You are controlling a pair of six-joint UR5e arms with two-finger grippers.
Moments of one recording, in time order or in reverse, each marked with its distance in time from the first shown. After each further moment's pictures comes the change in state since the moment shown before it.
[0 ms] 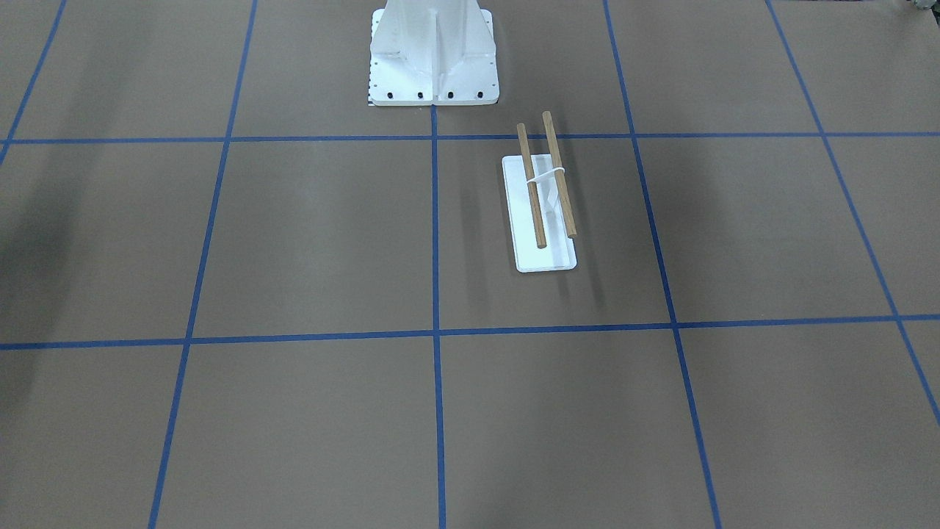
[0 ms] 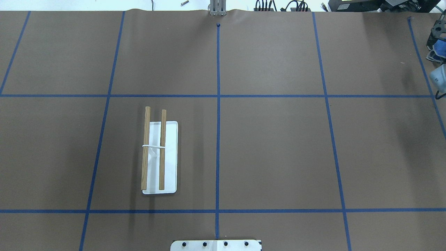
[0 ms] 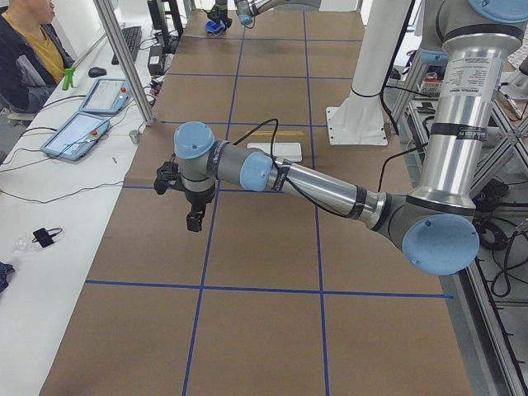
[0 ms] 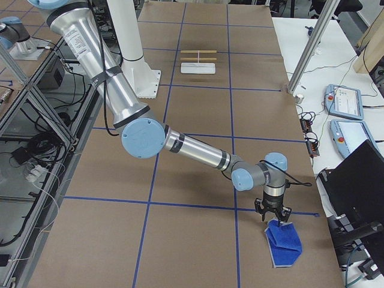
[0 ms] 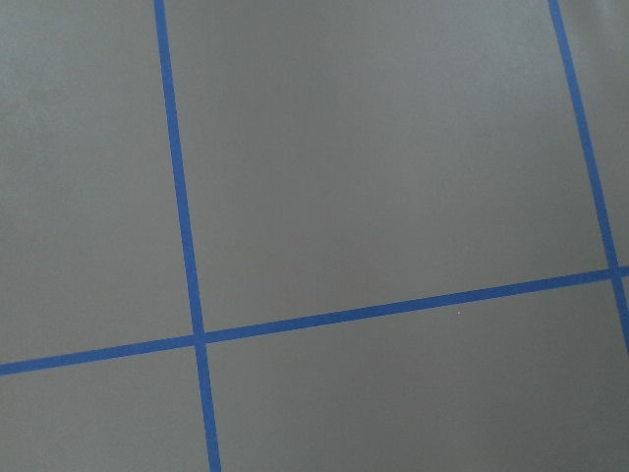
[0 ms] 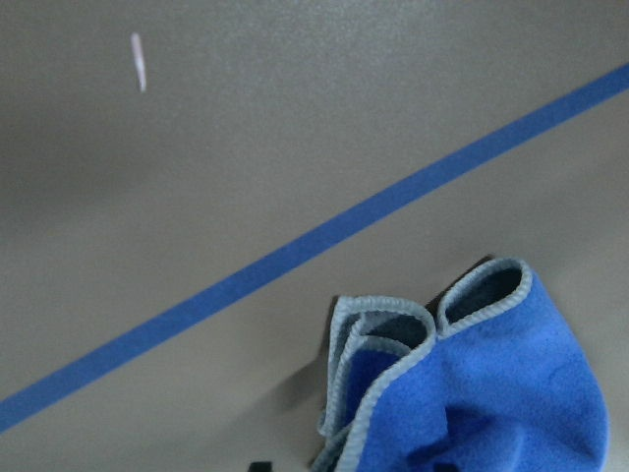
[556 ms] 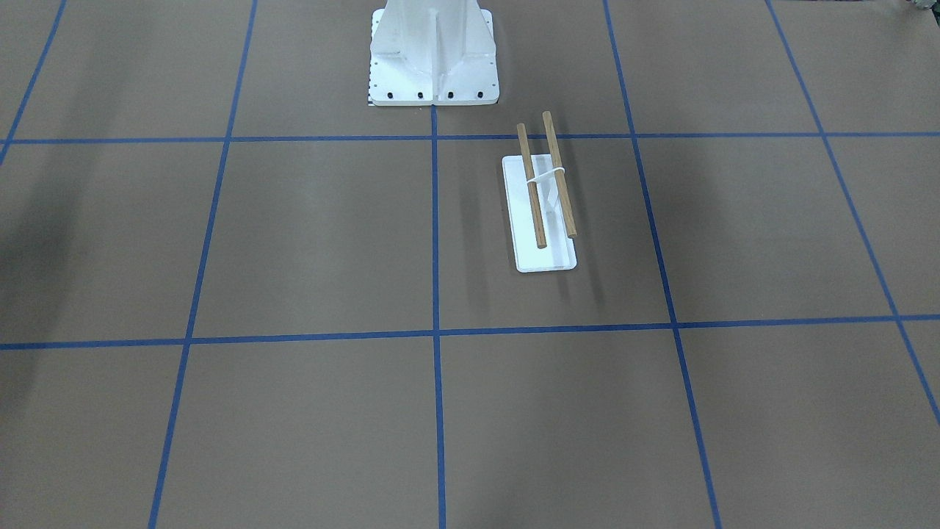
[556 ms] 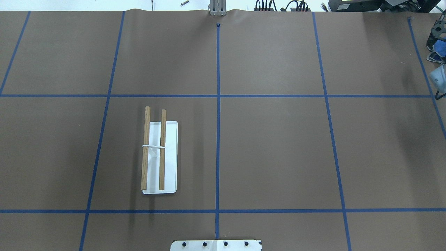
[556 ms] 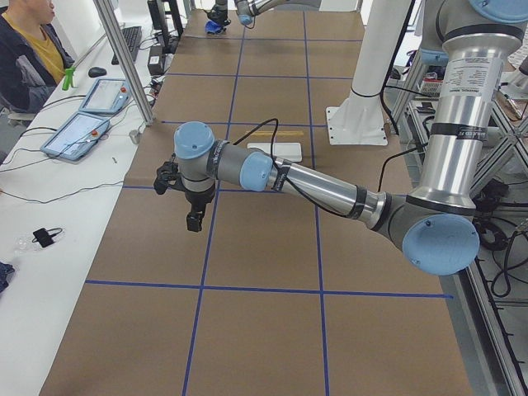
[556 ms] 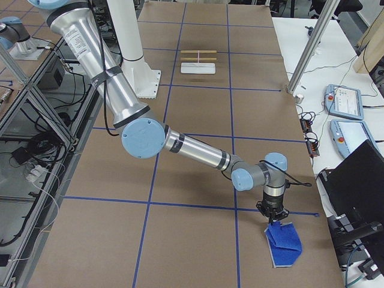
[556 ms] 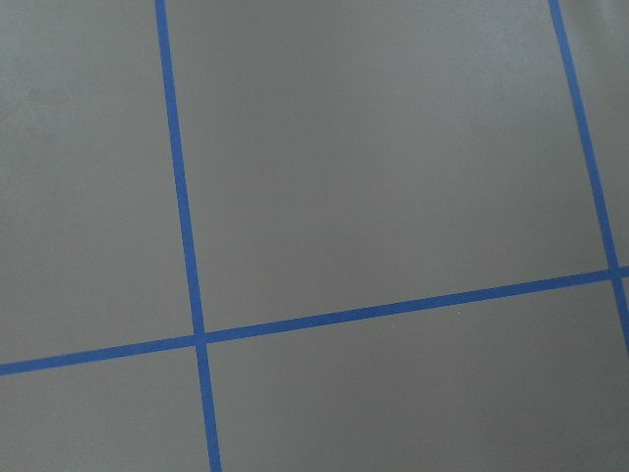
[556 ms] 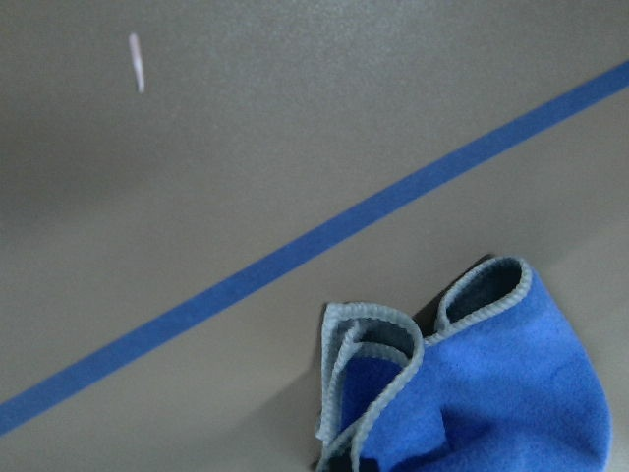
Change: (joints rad) left arm -0.001 0.000 -0.001 0.000 0.000 -0.001; right arm -0.001 0.000 0.000 -0.001 0.000 0.010
